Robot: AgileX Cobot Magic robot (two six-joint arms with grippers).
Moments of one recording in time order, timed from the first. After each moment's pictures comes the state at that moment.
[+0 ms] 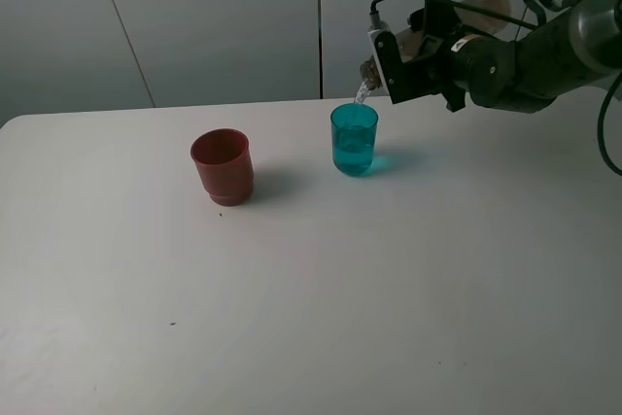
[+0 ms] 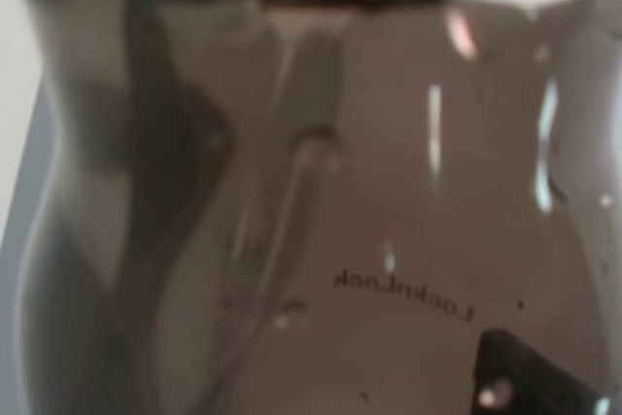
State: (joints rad) left arm -0.14 0.00 -0.51 0.09 1.08 -0.05; right arm 0.33 1.99 -1.02 0.32 -0.59 -2.09
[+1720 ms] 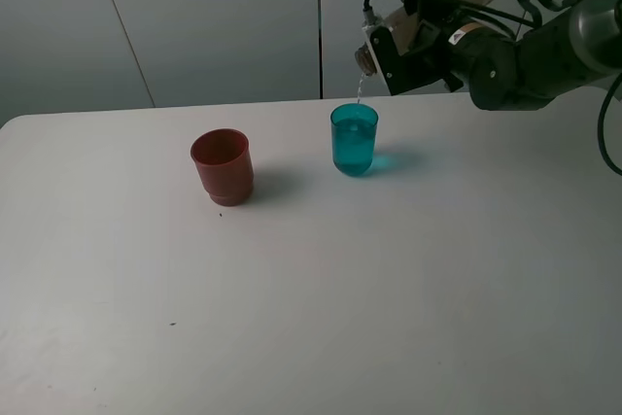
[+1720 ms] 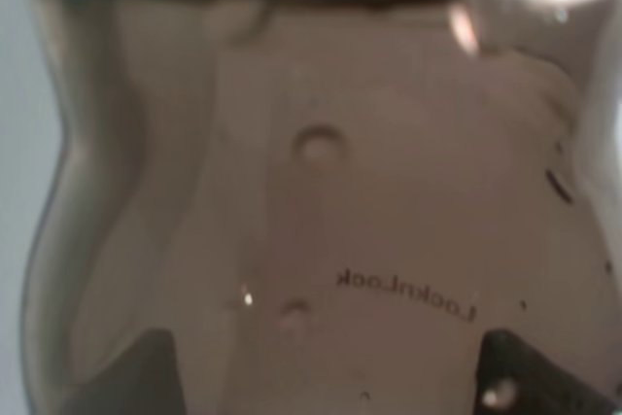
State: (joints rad) left arm -0.14 0.00 -0.51 0.09 1.08 -0.05; right arm 0.33 1.99 -1.02 0.19 -0.74 -2.09
